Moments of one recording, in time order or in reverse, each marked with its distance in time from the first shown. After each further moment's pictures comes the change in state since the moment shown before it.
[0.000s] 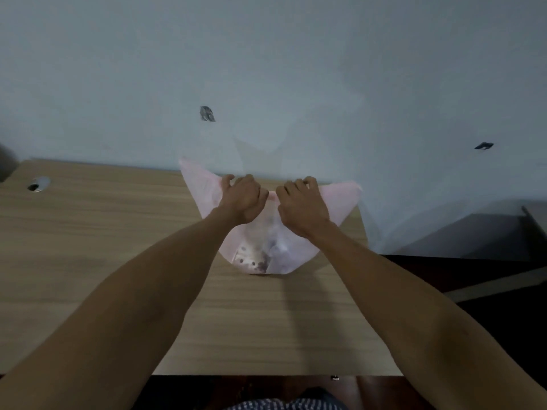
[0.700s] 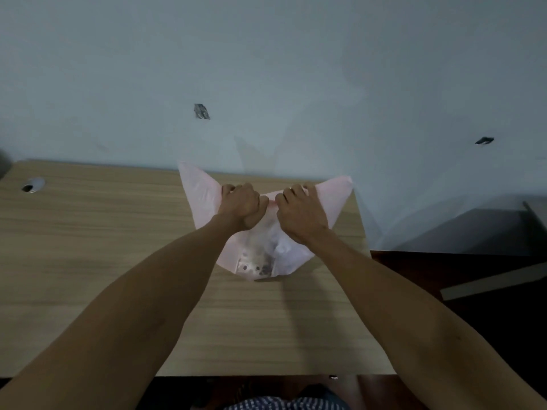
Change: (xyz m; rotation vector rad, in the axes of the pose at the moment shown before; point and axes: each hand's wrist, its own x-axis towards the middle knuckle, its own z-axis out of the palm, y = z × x) left_hand -0.005 0.014 0.010 -0.001 -0.016 -0.010; right_hand -0.016 0.000 0.011 -0.025 0.001 0.002
